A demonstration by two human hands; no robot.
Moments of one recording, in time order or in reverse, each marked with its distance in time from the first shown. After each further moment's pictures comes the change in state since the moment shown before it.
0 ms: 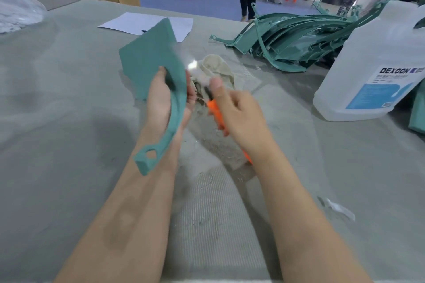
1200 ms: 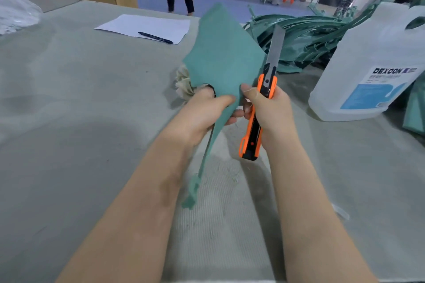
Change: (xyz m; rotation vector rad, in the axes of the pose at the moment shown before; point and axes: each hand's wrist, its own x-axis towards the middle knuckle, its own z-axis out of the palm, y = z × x) left_hand -0.016 -0.038 0.005 1.026 -0.391 -0.040; right_hand 0.016 0.026 -0.036 0.414 0.326 0.240
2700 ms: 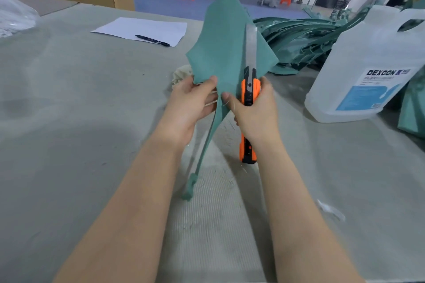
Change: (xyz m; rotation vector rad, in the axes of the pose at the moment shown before) left_hand -0.002 0.008 -0.008 -0.214 0.153 0.136; right_hand -0.001 0.009 0.011 -0.317 0.036 -0.140
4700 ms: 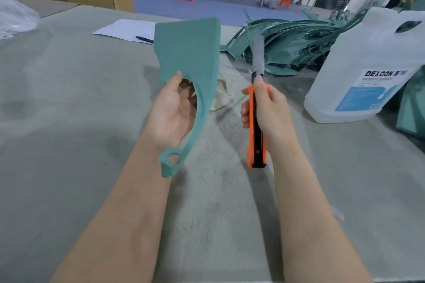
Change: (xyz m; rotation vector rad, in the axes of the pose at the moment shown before) left_hand 0.005 0.007 -0.016 -0.465 0.021 -0.264; right_hand 0.001 -0.007 -0.021 0.233 -0.070 0.117
